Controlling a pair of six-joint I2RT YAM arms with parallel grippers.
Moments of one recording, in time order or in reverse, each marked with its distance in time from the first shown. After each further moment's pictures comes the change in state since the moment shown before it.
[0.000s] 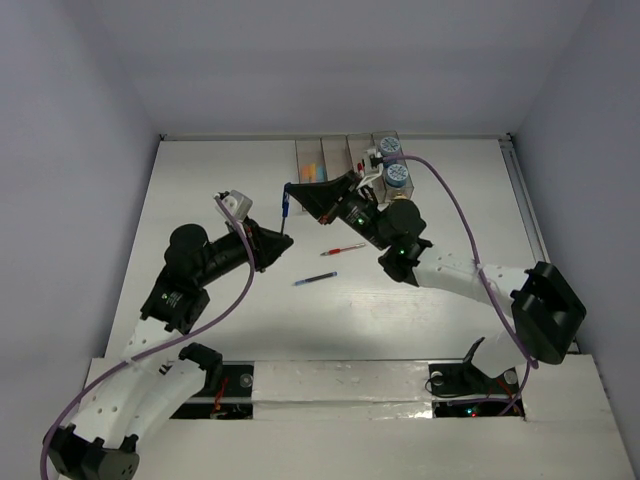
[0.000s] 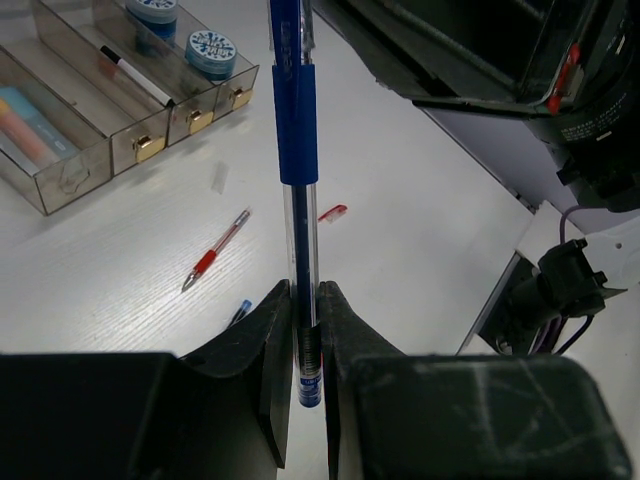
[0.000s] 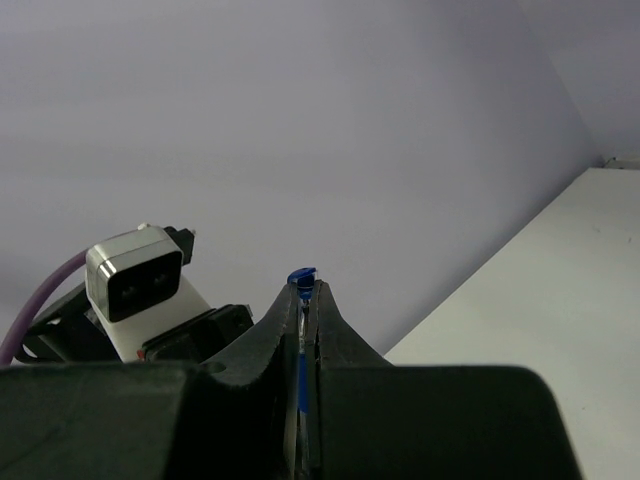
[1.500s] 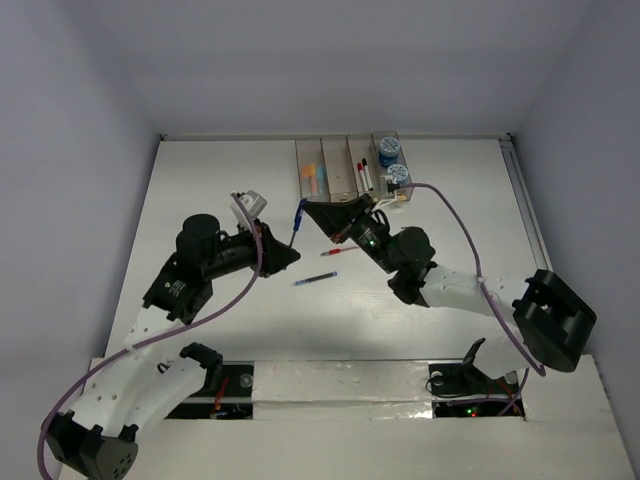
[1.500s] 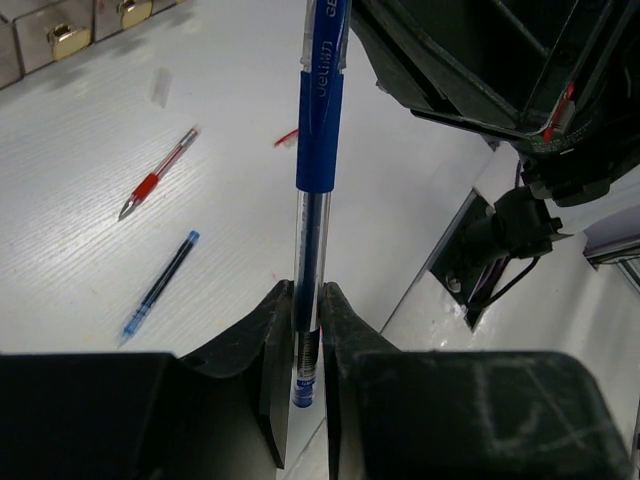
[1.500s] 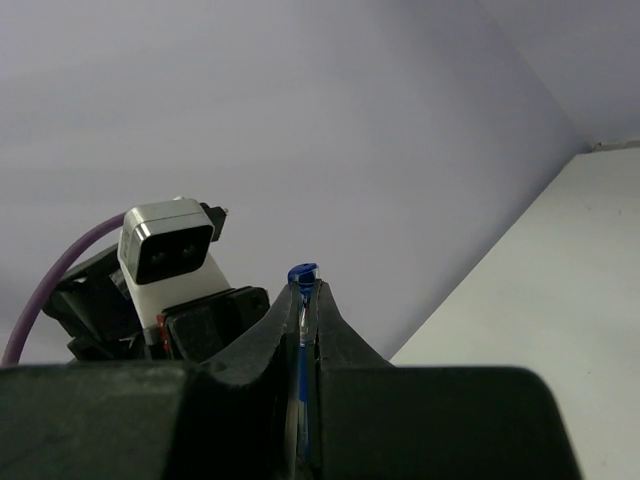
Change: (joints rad) left arm -0.020 0.081 0.087 -0.209 0.065 -0.029; right arm 0.042 -0.042 -0.250 0.208 0.077 0.085
